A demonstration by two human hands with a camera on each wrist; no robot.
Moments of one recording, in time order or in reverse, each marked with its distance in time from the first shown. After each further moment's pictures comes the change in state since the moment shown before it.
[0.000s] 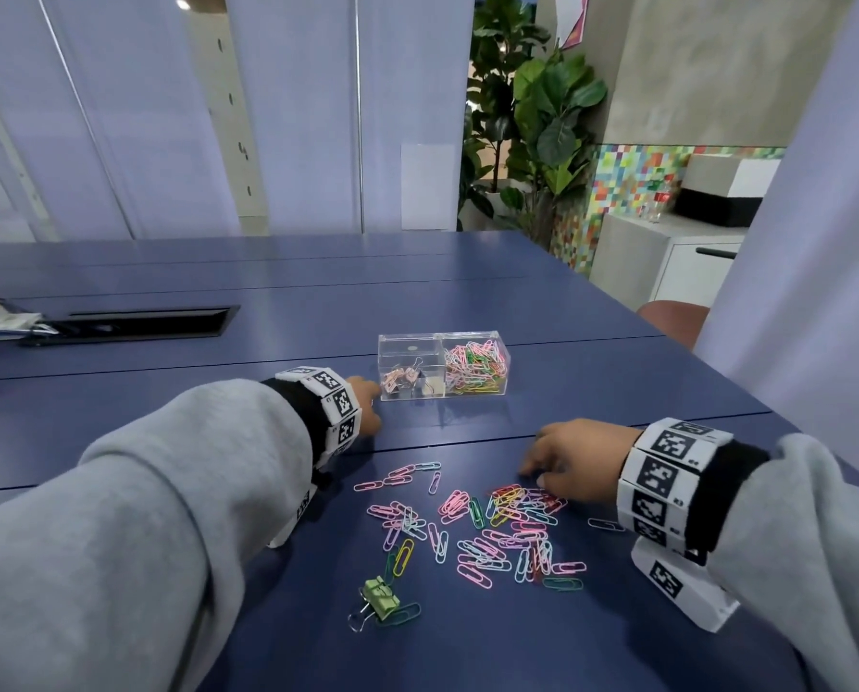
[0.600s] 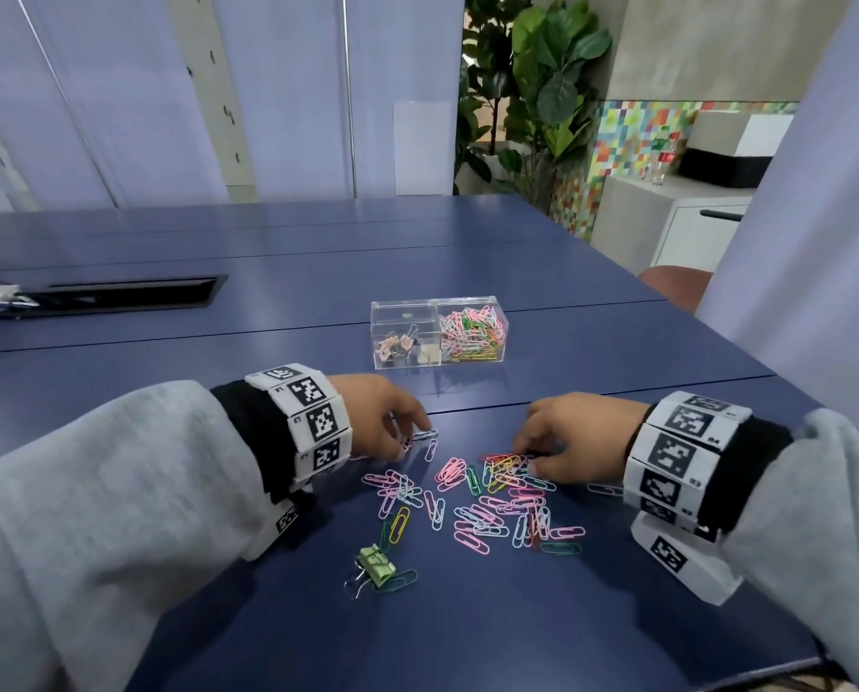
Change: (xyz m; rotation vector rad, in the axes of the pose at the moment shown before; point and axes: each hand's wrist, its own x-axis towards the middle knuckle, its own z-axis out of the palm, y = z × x) left_hand -0.049 0.015 0.003 -0.174 -0.116 0.374; right_hand -0.006 -0.005 0.004 0.044 0.002 -0.073
